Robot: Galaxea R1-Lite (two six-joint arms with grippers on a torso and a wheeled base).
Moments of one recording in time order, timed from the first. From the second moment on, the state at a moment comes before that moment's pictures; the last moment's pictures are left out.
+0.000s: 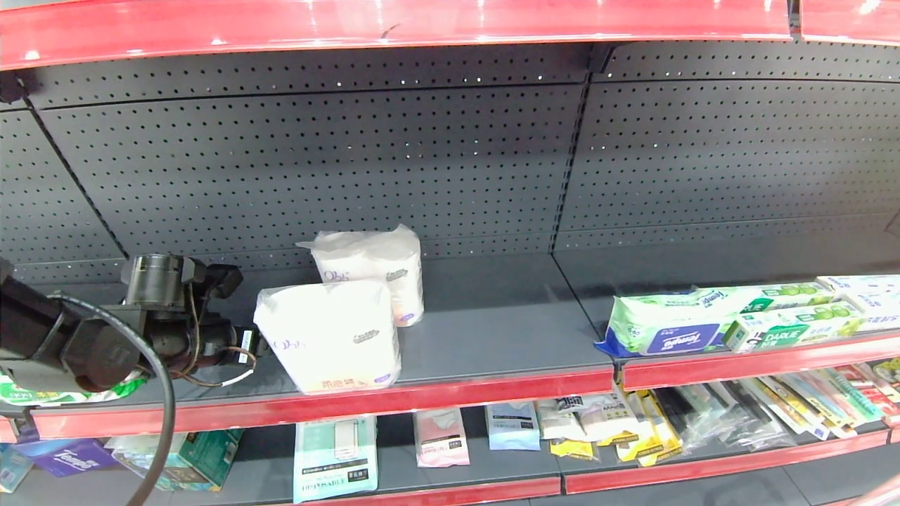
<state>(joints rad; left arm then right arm) 0.02 1.94 -0.74 -0.44 -0.06 0.11 0.00 0.00 0.00 0.00 0.00 0.00</state>
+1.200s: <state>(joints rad) -0.02 1.96 -0.77 -0.43 -0.06 0.11 0.00 0.00 0.00 0.00 0.00 0.00</state>
